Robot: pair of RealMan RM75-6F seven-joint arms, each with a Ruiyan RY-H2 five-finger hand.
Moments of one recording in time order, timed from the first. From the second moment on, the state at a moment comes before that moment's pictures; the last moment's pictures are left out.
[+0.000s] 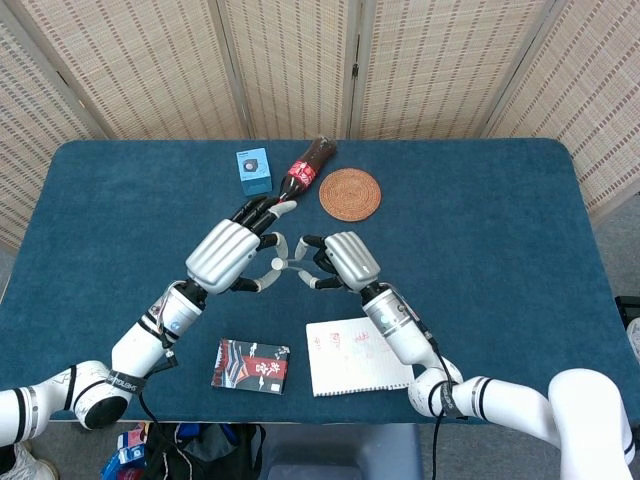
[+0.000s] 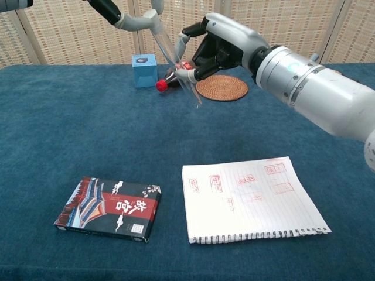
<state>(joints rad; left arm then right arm) -0.91 -1.19 -0.30 -1.82 1.24 0.99 0.11 0.87 -1.73 0.33 -1.31 -1.31 1.02 0.21</state>
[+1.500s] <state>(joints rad) -0.78 -1.11 -0.19 -1.71 1.20 0.97 0.09 1.02 -1.80 0.28 -1.03 -0.97 0.71 -0.14</state>
